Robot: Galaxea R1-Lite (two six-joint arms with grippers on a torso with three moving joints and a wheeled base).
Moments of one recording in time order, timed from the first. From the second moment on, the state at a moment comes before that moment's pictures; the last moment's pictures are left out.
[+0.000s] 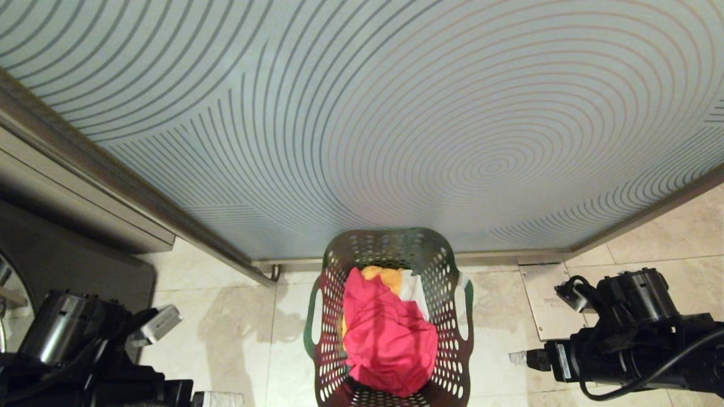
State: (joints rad) left arm -0.27 1.36 -0.44 0.03 -0.24 -0.25; right arm 0.17 1.72 -0.47 -0.36 0.21 0.18
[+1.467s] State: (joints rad) left arm -0.39 1.25 -0.50 0.04 -0.23 -0.32; right arm 0.29 1.57 -0.87 0.07 0.22 0.20
